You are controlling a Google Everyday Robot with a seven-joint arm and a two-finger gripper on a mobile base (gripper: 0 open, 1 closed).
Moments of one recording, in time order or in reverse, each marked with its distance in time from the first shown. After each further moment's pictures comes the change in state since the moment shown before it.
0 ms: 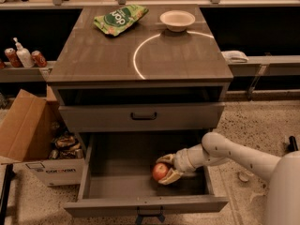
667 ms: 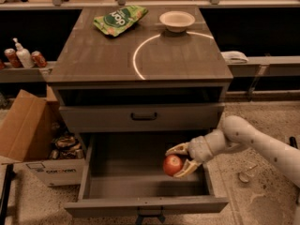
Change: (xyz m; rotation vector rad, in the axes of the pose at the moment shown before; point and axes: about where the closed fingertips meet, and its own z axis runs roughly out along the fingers) arm -0.067 0.023 -0.095 -0.096 -0.124 -0.160
